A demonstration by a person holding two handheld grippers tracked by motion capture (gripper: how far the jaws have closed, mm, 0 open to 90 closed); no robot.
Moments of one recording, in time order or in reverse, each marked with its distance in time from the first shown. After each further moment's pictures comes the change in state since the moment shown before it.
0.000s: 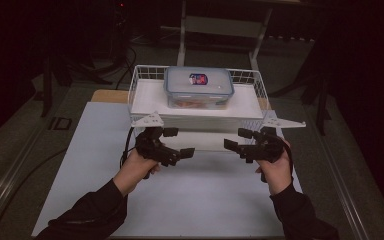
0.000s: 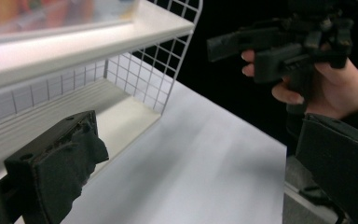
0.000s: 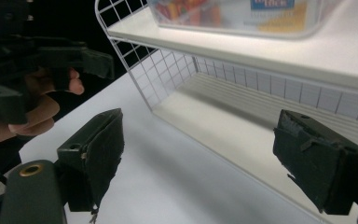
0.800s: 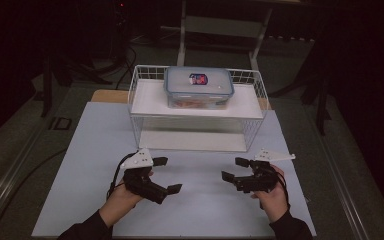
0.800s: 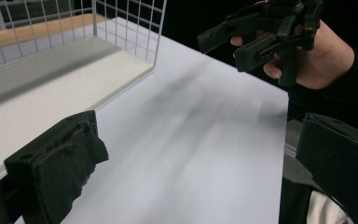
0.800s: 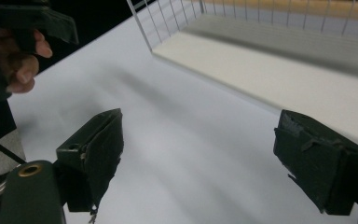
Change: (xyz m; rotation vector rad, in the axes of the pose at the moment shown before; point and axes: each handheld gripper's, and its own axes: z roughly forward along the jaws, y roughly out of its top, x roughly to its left) left arm -0.020 -0.082 -0.023 0.062 0.015 0.076; right arm 0.001 -0.088 0.005 0.094 -0.003 -0.026
